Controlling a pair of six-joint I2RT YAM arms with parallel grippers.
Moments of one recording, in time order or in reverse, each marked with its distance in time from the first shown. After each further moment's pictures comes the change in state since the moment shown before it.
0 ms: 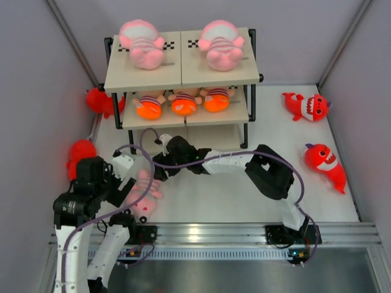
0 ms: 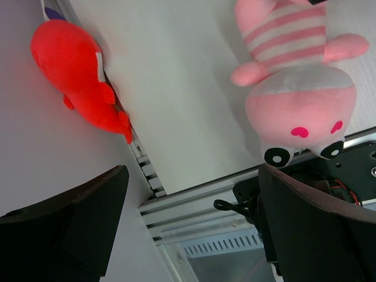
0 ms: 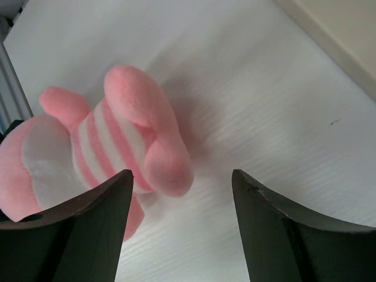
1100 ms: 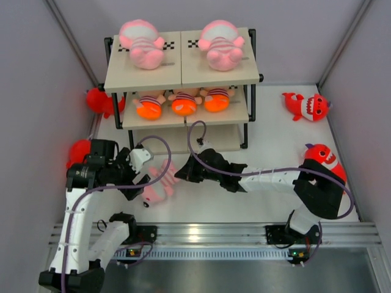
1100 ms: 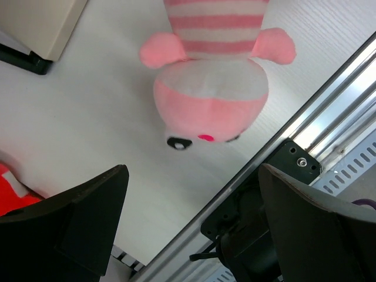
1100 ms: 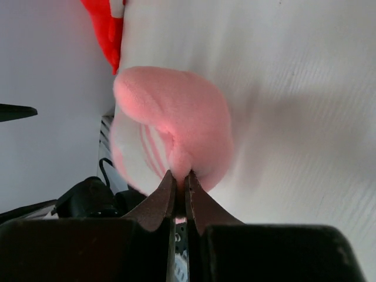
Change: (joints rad) left arm 0.002 0.232 -0.006 0.010 0.432 0.179; right arm 0.011 -0.470 -0.527 0.227 0.201 0.664
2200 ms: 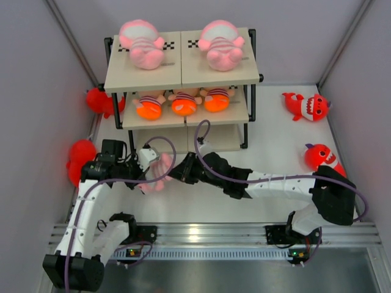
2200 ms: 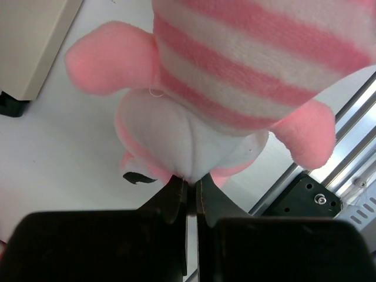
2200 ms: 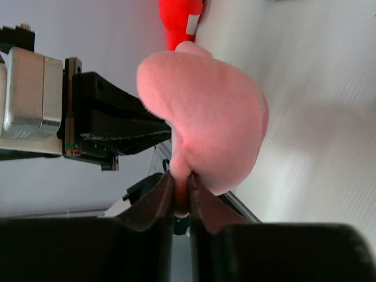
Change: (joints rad) left arm -0.001 0.055 -0.214 0.259 0.091 0.018; right arm 0.113 -0.115 0.002 0.067 0.142 0.105
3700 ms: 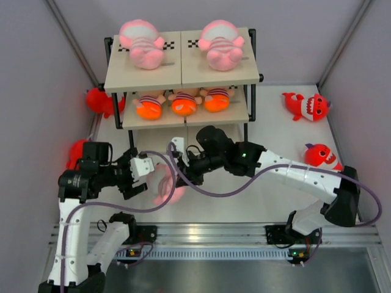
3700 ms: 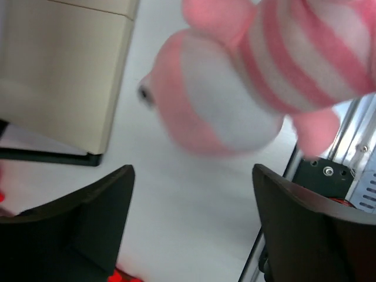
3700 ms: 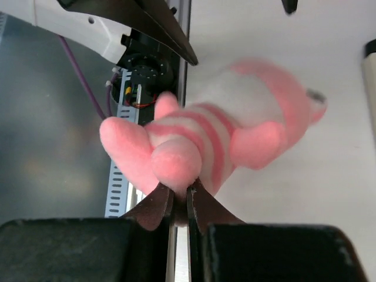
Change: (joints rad) left arm 0.001 -0.103 0.236 -0.275 0.184 0.378; right arm -0.056 -0.005 0.450 -0.738 -0.674 -1.262
